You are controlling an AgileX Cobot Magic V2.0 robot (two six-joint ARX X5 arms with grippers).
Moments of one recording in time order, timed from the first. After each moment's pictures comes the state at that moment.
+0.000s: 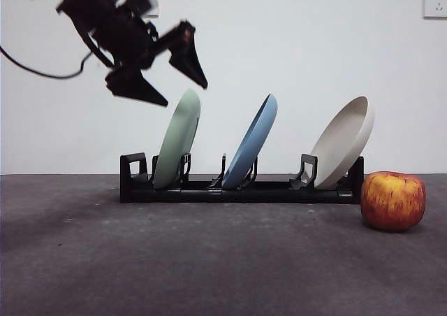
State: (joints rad) left arm -0.33 1.80 1.45 -0.24 0.36 -0.02; right arm 0.09 0.71 0.93 -1.13 -0.52 -0.13
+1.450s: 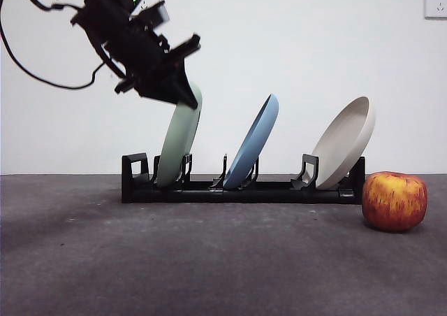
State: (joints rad) left arm -0.36 1.83 1.48 -0.25 0.34 -0.06; right arm 0.09 0.71 0.93 -1.13 -0.52 -0.13
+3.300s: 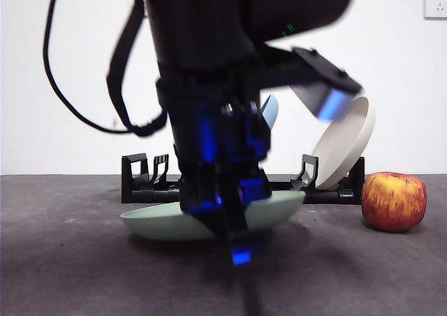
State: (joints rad) left arm -1.14 1.79 1.08 -0.49 -0.54 0.35; right arm 0.09 0.71 0.93 -1.13 -0.52 -0.13
